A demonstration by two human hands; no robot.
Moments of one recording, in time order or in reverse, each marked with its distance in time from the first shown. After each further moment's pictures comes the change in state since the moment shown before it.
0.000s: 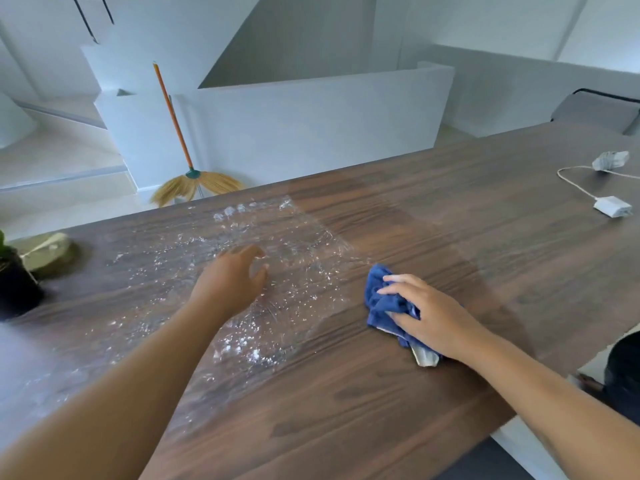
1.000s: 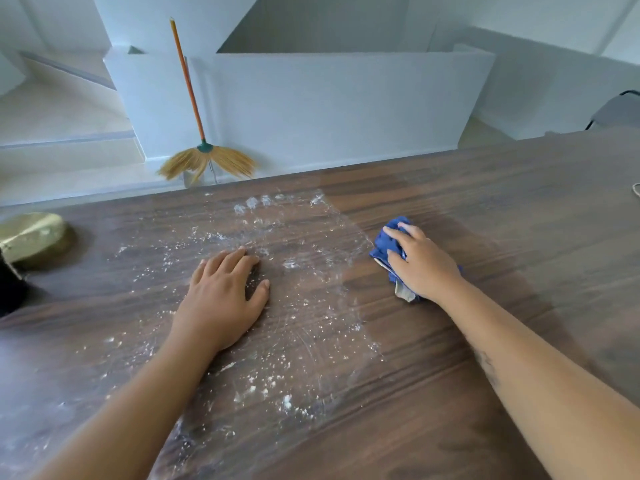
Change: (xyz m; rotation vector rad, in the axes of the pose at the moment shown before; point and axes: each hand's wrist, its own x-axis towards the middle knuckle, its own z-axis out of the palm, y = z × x) left_hand 0.011 -0.070 0.019 0.133 0.069 0.011; right_hand 0.165 -0.008 0.029 -0.258 0.049 0.190
